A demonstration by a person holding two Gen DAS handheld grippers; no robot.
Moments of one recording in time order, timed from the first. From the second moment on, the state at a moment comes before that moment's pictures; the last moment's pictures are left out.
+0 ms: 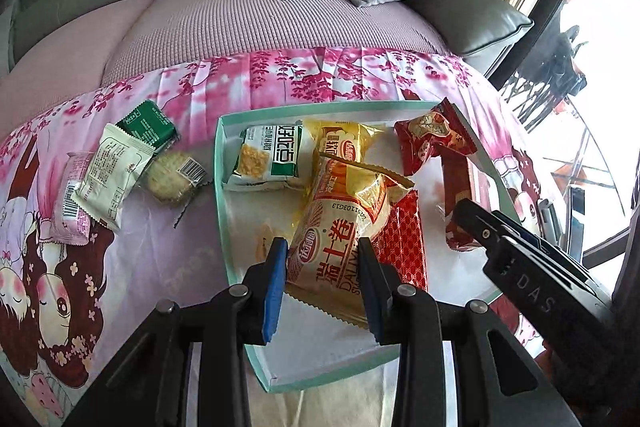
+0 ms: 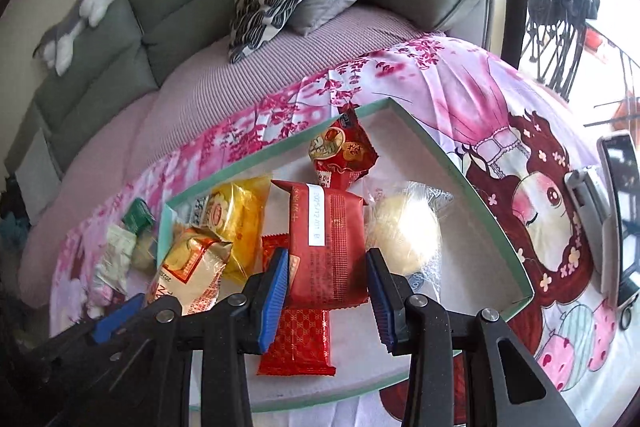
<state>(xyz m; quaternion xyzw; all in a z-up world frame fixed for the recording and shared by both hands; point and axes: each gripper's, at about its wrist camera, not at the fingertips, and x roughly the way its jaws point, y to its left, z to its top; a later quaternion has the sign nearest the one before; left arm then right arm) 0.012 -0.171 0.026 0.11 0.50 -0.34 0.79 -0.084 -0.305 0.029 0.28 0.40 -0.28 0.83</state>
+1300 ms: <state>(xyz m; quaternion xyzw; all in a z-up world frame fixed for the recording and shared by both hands) 0.052 -0.127 0.021 0.11 0.51 -0.18 0.83 -0.071 -0.294 0.023 0.23 0.43 -0.29 0.82</state>
